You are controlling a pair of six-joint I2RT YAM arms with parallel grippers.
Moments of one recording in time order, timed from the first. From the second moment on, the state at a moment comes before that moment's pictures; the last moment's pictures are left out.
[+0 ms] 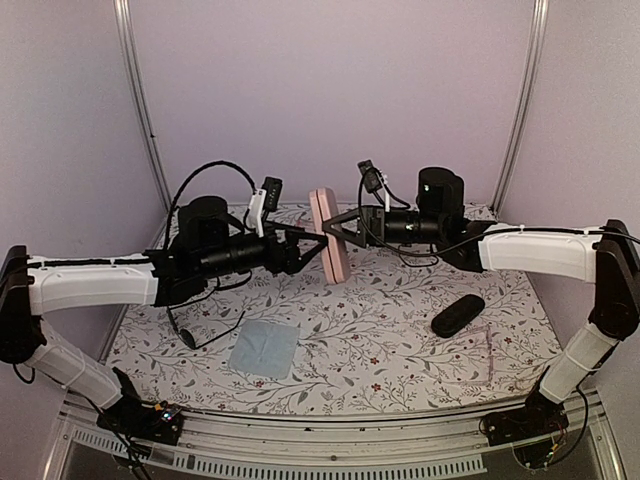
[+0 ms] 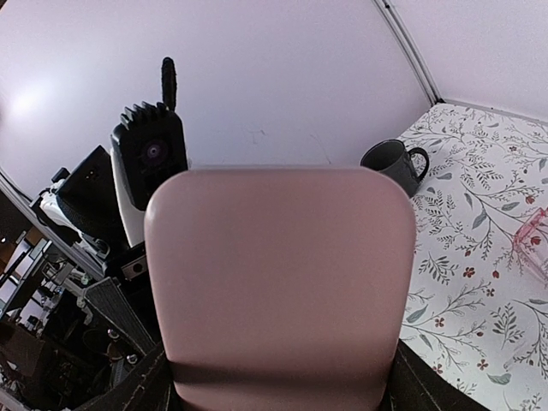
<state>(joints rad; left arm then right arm) -0.83 1.39 0.87 0.40 0.19 -0.42 0.74 1.62 1.13 0.39 -0.68 0.58</state>
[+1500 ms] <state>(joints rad) -0.77 1.44 0.78 0.32 -0.01 -0.47 0.75 1.50 1.01 0.40 -0.66 0.61</state>
